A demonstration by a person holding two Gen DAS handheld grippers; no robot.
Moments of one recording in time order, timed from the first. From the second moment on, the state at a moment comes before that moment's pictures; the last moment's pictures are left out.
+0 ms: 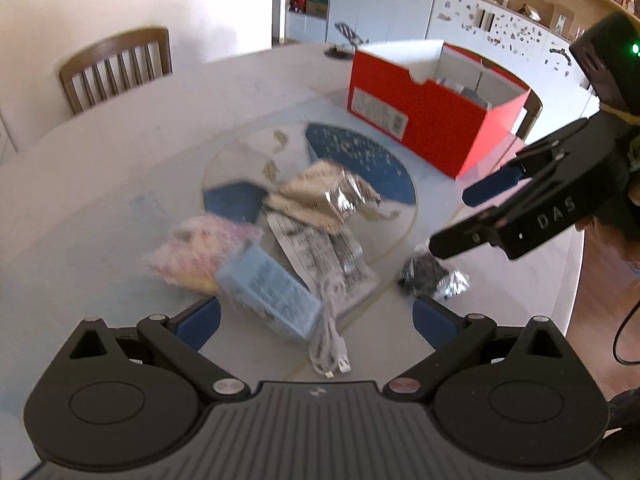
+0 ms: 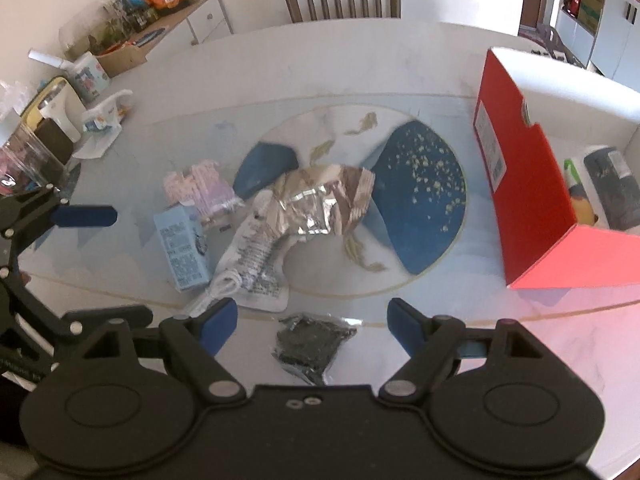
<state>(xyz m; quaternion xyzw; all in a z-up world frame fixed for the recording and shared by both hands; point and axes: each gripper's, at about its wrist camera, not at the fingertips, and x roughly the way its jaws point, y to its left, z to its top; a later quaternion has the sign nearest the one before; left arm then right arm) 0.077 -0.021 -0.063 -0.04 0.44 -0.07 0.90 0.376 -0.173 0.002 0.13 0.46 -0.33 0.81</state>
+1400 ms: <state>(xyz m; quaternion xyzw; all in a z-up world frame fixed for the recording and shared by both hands) 0.081 -0.044 -0.113 -0.07 0.47 -0.01 0.88 0.378 -0.178 -0.052 0.16 0.48 -0.34 0.79</state>
